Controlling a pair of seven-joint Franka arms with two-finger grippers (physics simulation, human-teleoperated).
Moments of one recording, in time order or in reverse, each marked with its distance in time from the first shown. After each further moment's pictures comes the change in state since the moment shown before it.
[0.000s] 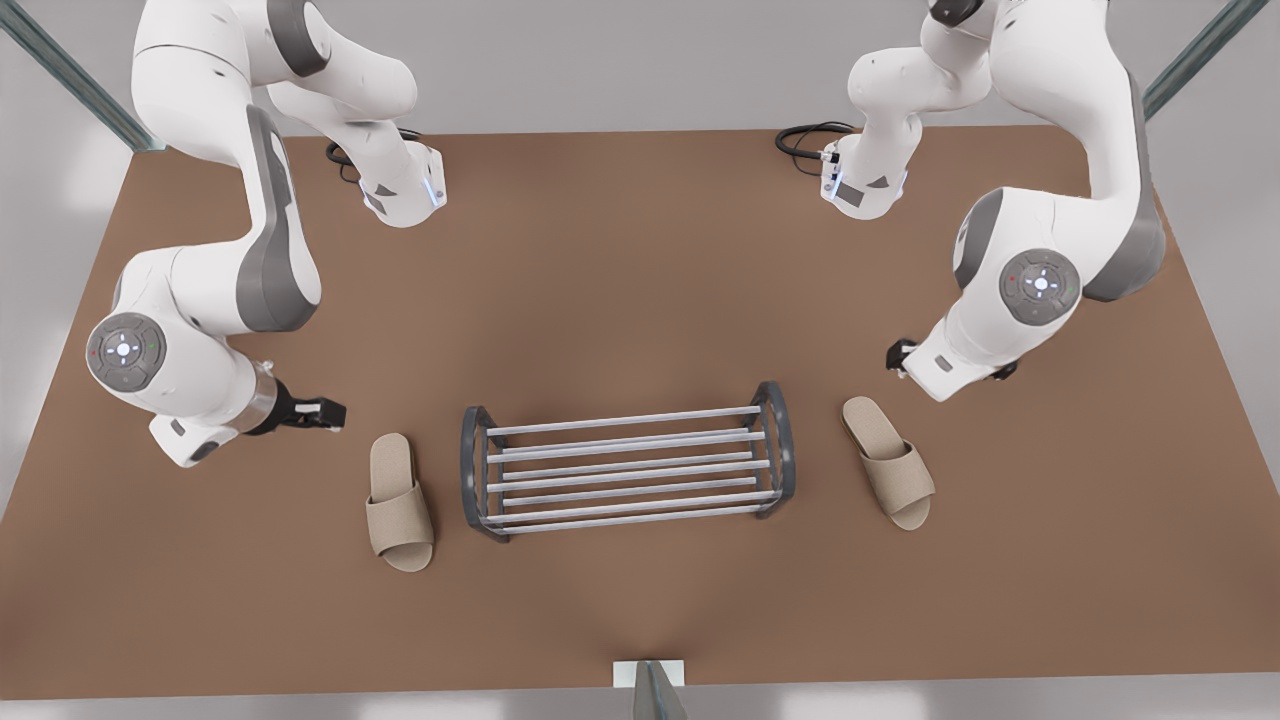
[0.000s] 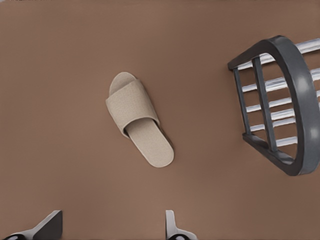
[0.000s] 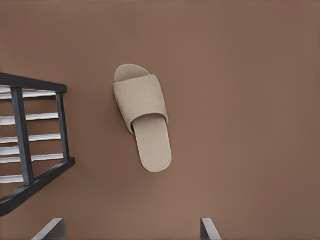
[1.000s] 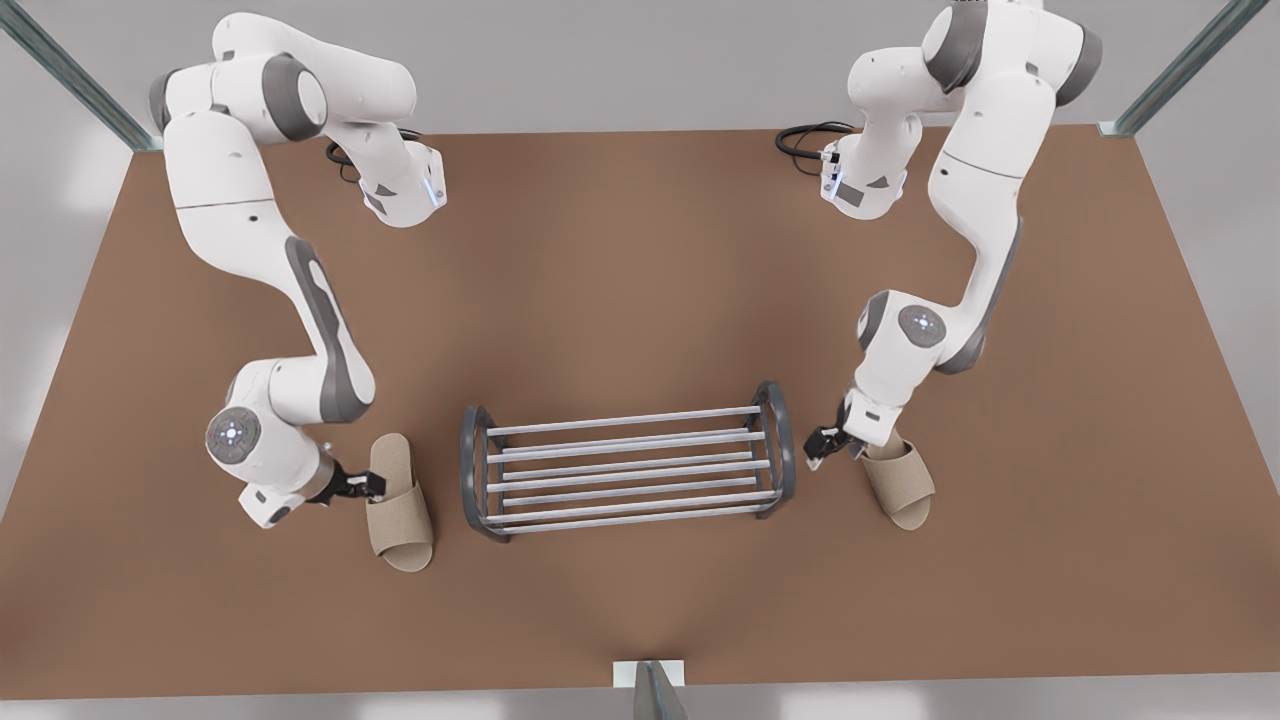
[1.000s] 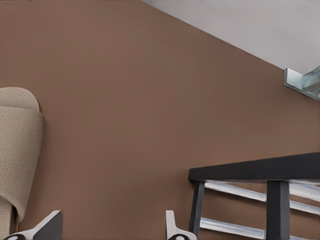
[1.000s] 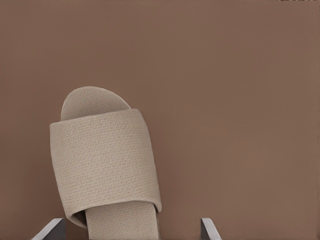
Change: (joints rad) left arm -0.032 0.220 0.043 -0.581 -0.063 1.360 -0.541; right arm -0.088 0.242 0.015 -0.299 0.004 0.690 -0.132
